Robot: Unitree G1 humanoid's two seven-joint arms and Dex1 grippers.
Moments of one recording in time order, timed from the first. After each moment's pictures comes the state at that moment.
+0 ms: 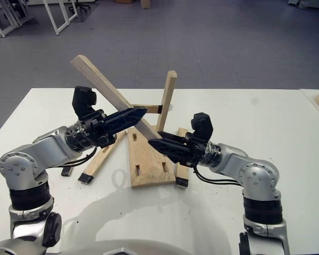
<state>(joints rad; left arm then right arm) -0.38 0.32 0.15 -0.41 -1.56 1.06 -0.17 -0.25 -0.49 -0.11 -0.30 1.25 0.99 0.87</state>
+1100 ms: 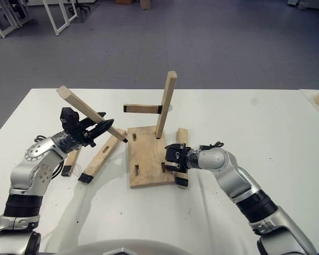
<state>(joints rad) -0.21 0.47 0.03 -0.04 -0.54 0.30 -0.73 -0.32 -0.76 0.52 -0.15 -0.16 0.13 0.85</state>
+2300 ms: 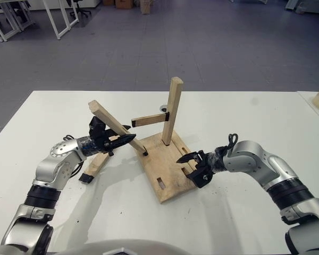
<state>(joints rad) -0.34 0.40 -0.13 0.12 -0.48 0.35 -0.89 -0.38 -0.96 0.48 0.18 -0.32 -0.78 0.97</state>
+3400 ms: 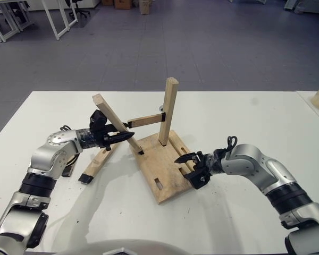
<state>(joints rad) -0.44 0.46 -0.18 0.19 -0.44 0.42 -0.92 -0.33 -0.95 0.45 0.15 -0.36 -0.76 0.90</state>
